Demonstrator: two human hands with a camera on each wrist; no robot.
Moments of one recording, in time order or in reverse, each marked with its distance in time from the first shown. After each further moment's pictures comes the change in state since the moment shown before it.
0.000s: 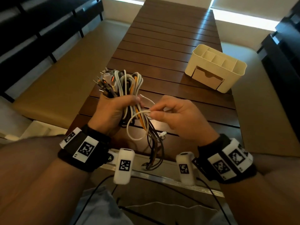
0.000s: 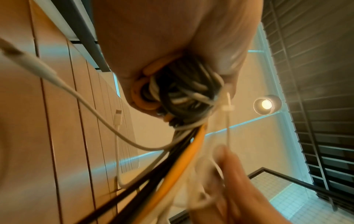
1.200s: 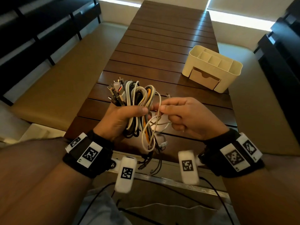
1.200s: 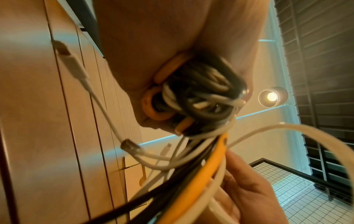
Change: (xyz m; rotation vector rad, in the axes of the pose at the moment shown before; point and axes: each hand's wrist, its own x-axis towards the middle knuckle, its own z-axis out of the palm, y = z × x) left_hand -0.012 -0.008 0.014 -0.079 -0.157 -0.073; right_hand 0.000 0.001 -0.026 0.448 -0.097 0.388
